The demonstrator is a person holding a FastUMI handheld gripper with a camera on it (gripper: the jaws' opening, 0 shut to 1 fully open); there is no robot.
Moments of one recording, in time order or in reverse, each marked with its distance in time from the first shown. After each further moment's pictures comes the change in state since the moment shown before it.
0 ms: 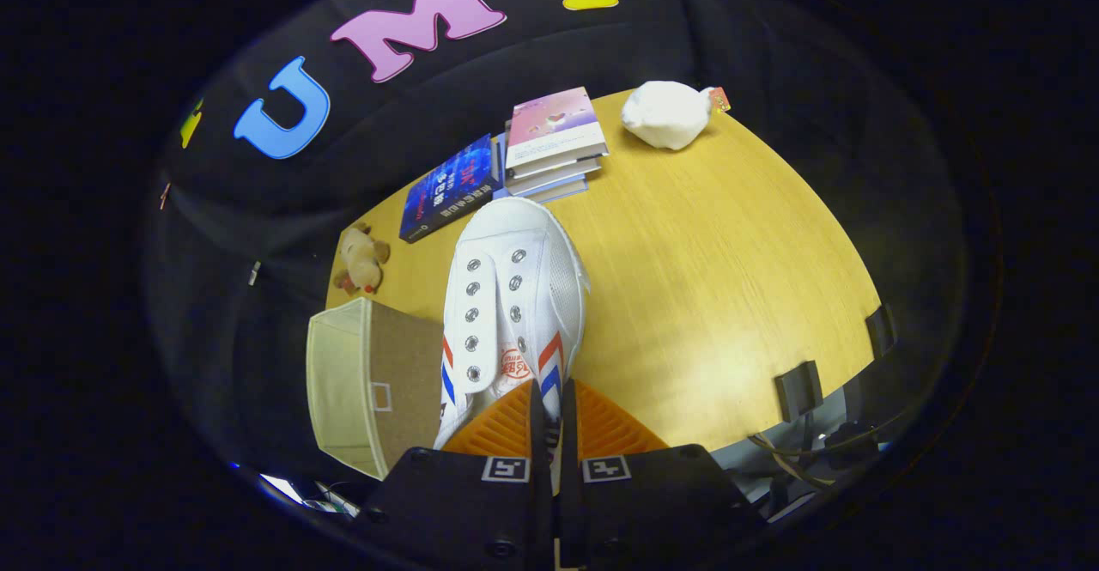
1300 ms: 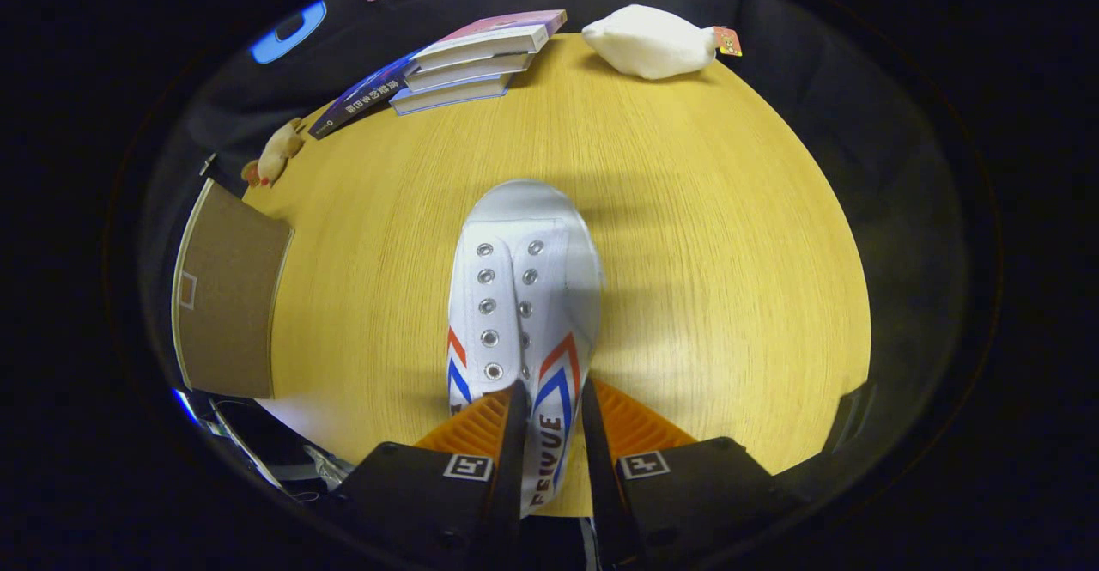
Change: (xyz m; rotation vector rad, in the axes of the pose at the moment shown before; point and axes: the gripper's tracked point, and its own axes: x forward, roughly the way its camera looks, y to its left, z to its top) arm 0.119 -0.213 -0.037 -0.278 0.193 -0.145
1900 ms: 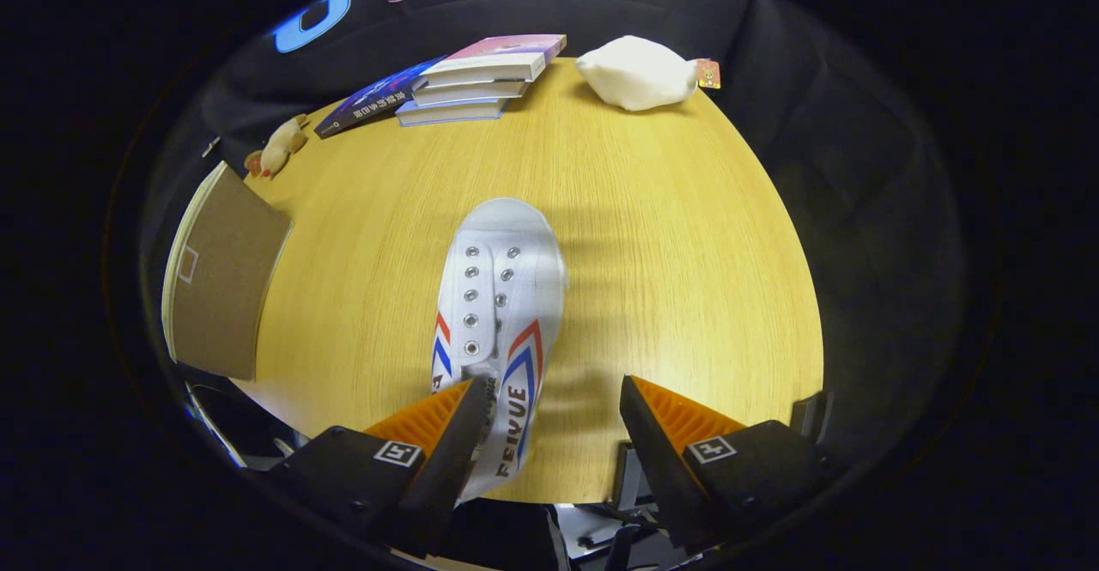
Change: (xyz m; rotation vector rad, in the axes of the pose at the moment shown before) arm -0.025 -0.020 0.003 -0.096 -0.080 -0.083
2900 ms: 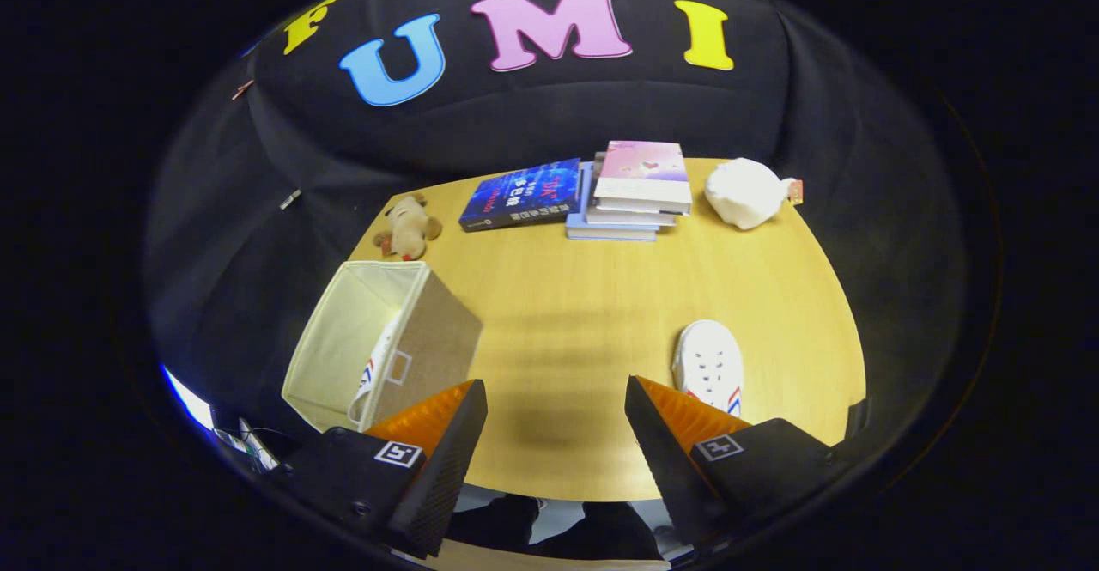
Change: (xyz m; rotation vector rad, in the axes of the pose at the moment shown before) arm -0.131 0.177 0.088 0.062 -0.273 0.182
